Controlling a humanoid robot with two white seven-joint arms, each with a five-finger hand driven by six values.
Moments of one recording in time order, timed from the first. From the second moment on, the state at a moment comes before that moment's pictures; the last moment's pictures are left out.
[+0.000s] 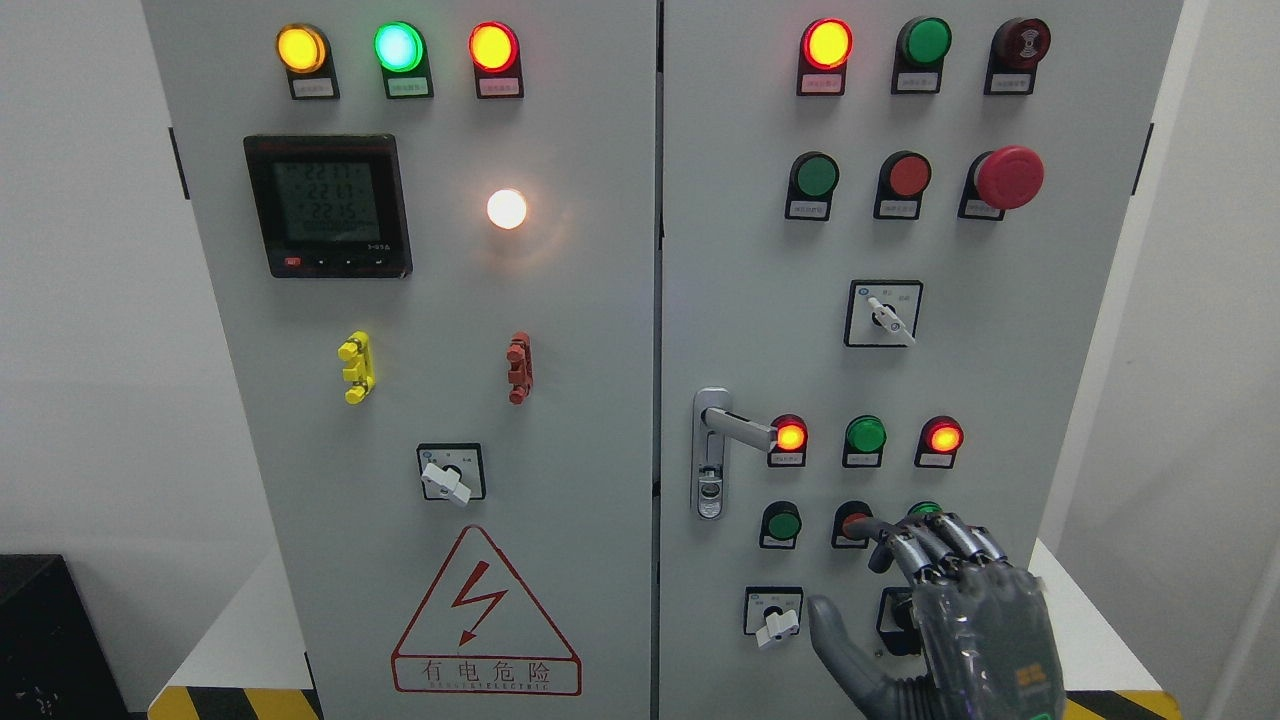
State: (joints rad) left arm -0.08 -0.11 0.00 0.00 0.08 -0.07 -0.06; right arm -0.13 0.14 -0.11 -2.01 1.17 -0.35 -0.13
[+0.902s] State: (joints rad) left arm -0.08 -0.11 0.00 0.00 0.08 -0.07 -0.06; right arm -0.13 0.14 -0.21 -2.06 1.11 -0.36 -0.11
